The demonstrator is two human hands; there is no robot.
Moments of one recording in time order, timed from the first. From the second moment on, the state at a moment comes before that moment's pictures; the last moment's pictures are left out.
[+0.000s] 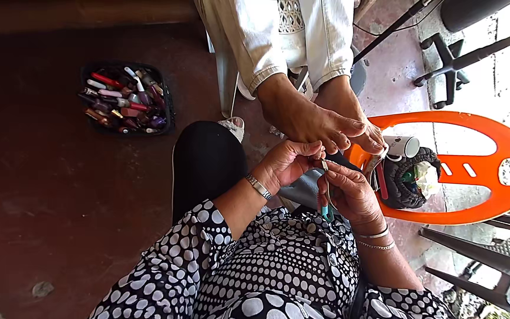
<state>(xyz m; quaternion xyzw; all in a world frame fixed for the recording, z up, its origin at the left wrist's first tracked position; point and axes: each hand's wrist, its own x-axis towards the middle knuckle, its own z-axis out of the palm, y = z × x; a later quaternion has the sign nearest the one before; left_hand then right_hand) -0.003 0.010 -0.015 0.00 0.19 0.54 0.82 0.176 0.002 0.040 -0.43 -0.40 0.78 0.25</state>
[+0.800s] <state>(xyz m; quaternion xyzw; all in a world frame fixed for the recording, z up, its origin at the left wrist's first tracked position) -0.002 0.011 -0.016 -0.01 0.18 0.54 0.82 0.177 0.005 0.040 -0.40 -0.27 0.84 0.24</state>
